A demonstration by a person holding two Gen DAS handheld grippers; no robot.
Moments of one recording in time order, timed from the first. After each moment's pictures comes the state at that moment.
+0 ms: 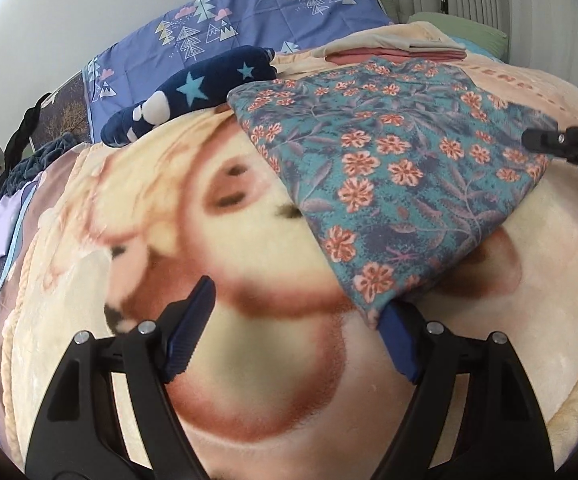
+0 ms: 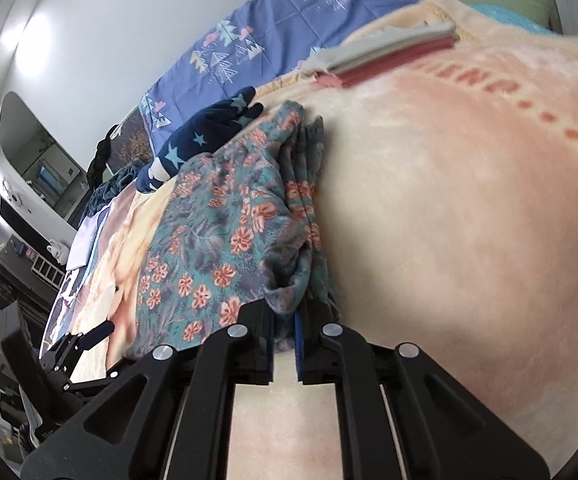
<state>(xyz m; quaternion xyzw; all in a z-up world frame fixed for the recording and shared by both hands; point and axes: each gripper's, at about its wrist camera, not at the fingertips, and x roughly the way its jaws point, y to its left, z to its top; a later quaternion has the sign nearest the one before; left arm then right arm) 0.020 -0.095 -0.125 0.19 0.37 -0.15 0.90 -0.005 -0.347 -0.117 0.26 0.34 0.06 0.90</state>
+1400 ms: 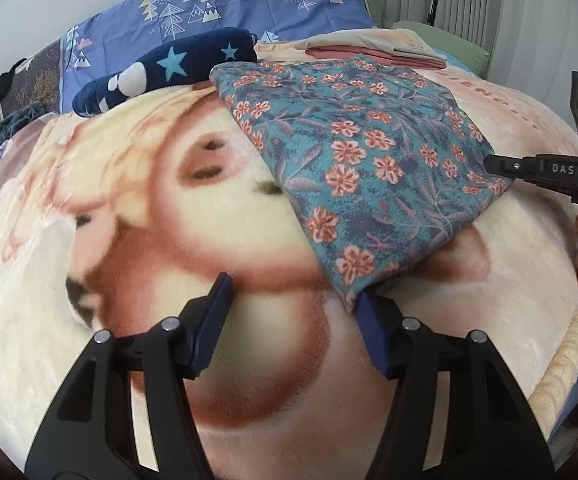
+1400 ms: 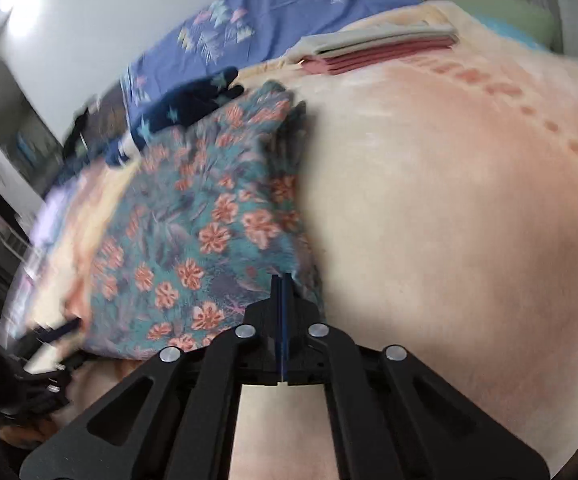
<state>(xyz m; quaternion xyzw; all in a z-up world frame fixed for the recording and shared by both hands) 0.024 -0.077 -0.132 0.12 0.40 -0.22 0.88 -0.004 -0.348 -0.134 0.21 0.38 0.02 0.90</state>
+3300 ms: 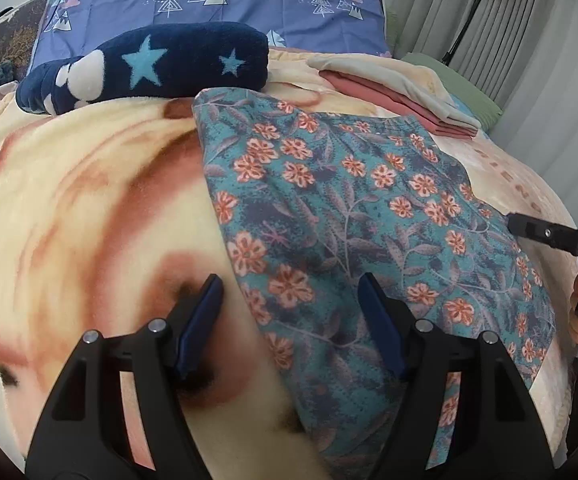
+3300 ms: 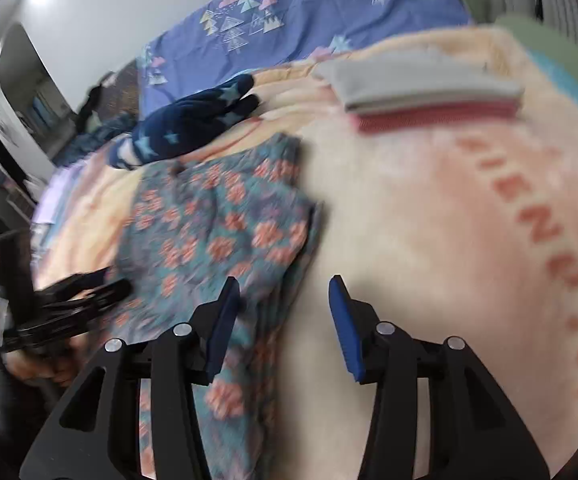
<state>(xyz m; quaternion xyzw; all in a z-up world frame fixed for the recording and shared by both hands) 0.166 -0.100 -0.131 0.01 0.43 -0.26 0.87 0.105 -0.379 -0.106 0.19 0.42 0.11 0.88</state>
